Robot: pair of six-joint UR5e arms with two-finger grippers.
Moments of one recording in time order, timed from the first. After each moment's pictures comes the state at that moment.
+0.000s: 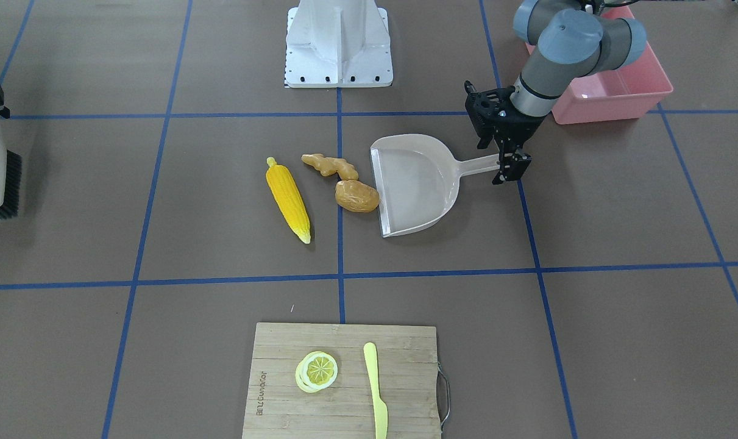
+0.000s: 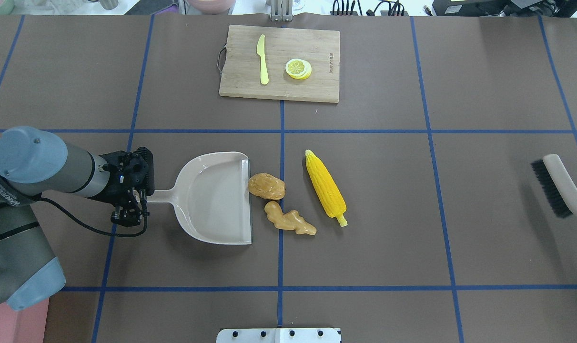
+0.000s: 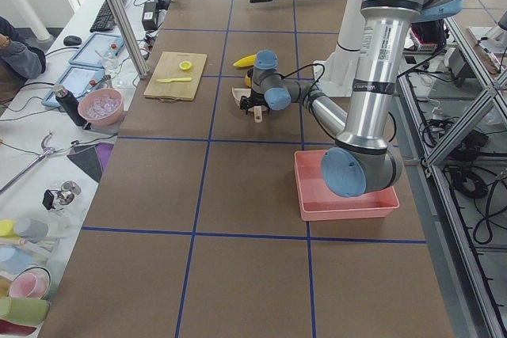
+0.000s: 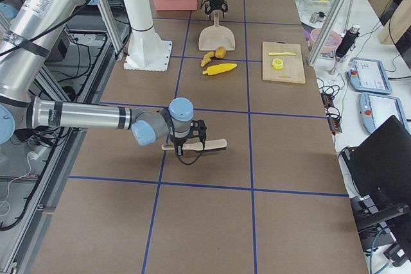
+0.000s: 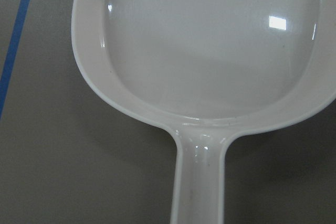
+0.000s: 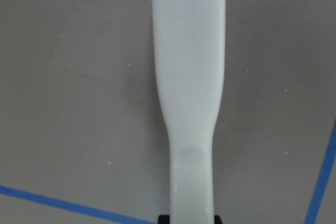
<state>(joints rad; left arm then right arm) -0.61 -1.74 -1.92 -1.94 -1.94 0.23 1.05 -2.01 1.98 -1.18 2.34 0.44</state>
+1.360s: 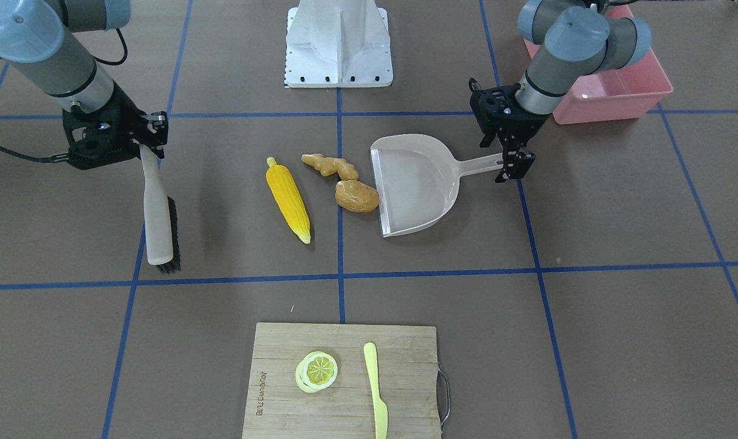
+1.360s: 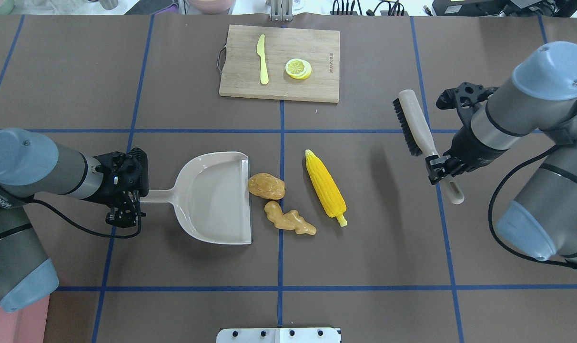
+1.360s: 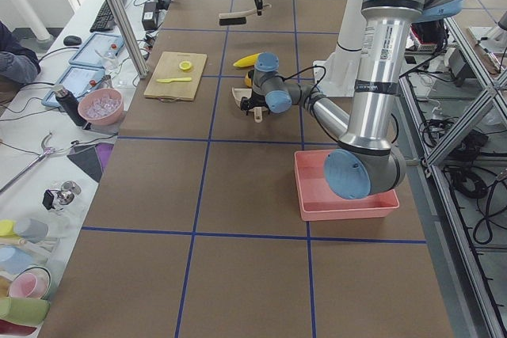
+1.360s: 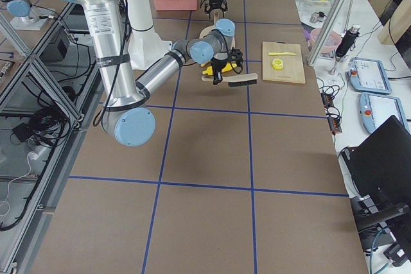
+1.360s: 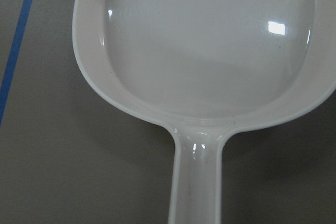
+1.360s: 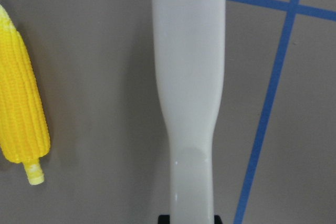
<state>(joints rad) -0.62 -1.70 -1.93 -1.99 -1.94 0.23 0.77 -1.33 2.04 -1.68 2.18 0.75</state>
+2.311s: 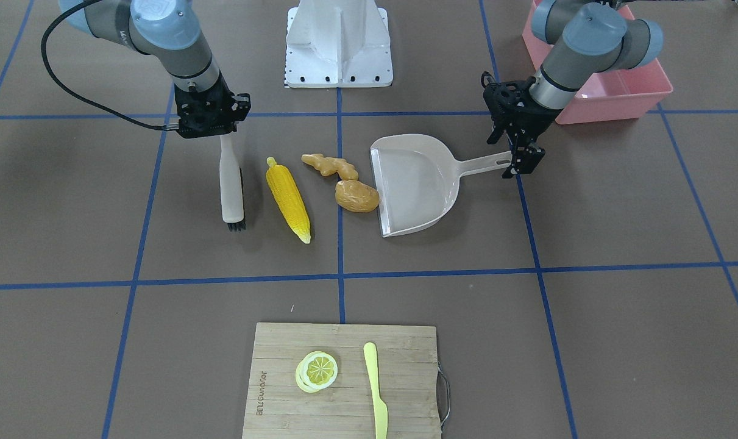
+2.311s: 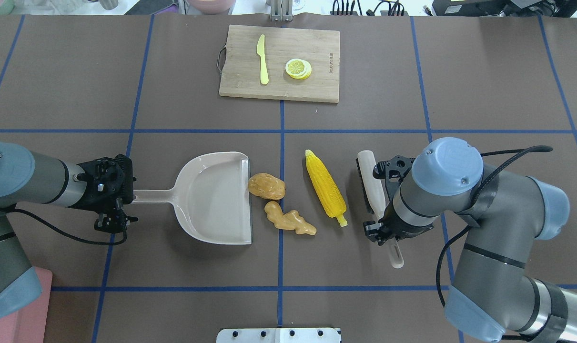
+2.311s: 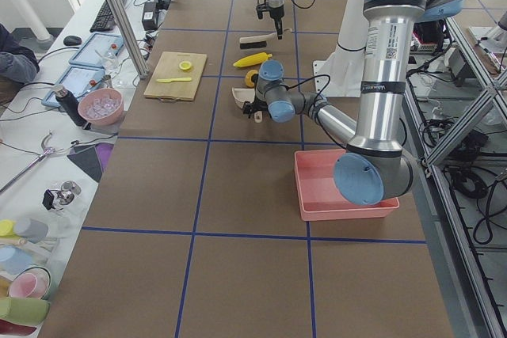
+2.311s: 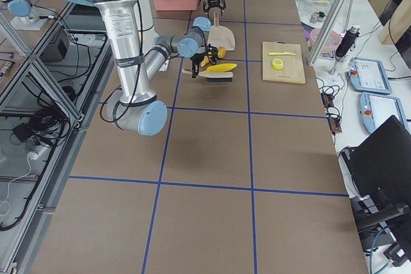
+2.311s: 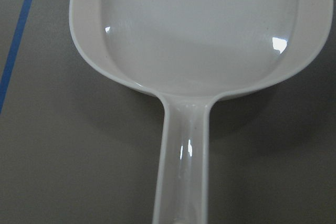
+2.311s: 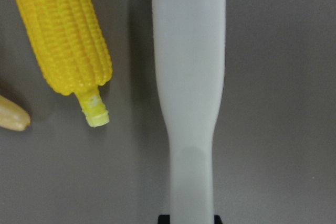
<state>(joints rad) -0.61 -1.64 -1.92 -2.13 -1.95 0.21 0.46 -1.27 2.02 -1.66 2.03 1.11</state>
